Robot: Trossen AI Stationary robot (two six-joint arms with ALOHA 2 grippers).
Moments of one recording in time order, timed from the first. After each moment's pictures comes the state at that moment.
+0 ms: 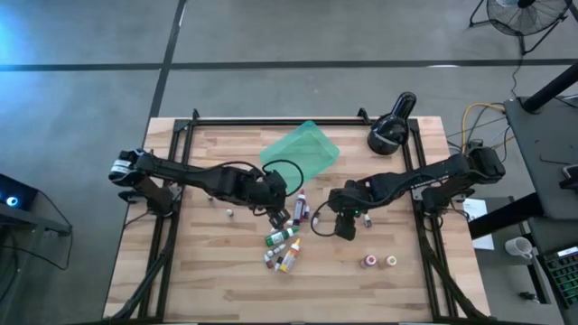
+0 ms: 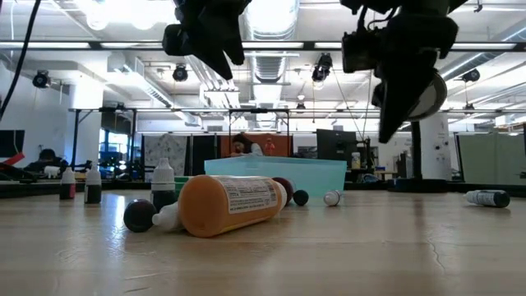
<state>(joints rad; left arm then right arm) -0.16 1.60 1.45 -0.86 -0.27 -0.73 0.15 1.49 0.99 -0.68 0.03 0.49</state>
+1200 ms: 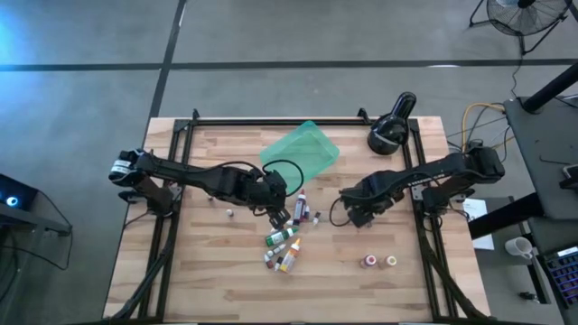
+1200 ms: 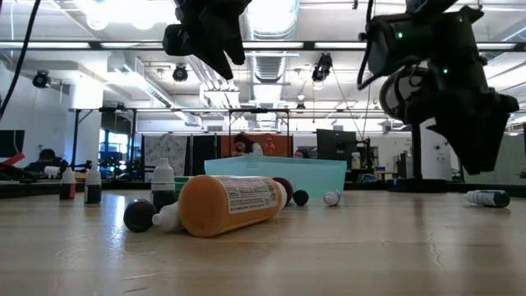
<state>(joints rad) -0.16 1.60 1.45 -0.85 -0.27 -0.73 0.07 1.49 0.86 -1.07 -0.05 1.14</state>
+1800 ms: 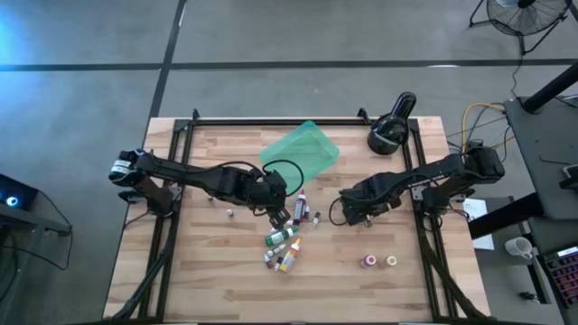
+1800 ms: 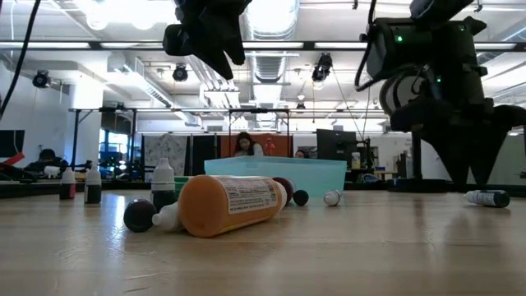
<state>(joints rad) -0.16 1.60 1.45 -0.85 -0.27 -0.73 0.07 1.49 0.80 -0.93 -0.06 1.33</state>
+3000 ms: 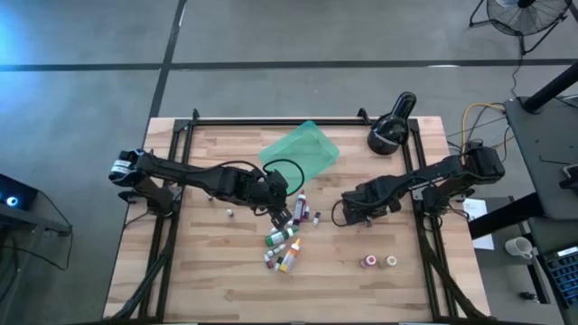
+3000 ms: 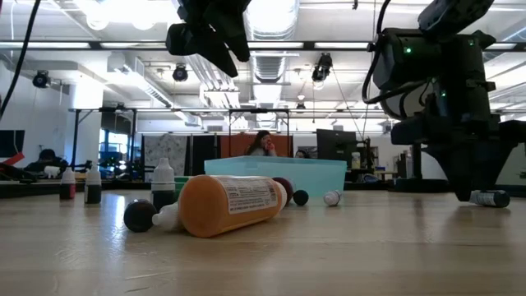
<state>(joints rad) -0.16 1.60 1.45 -0.82 -0.27 -0.73 0.08 1.49 0.72 -0.80 -0.05 1.41</state>
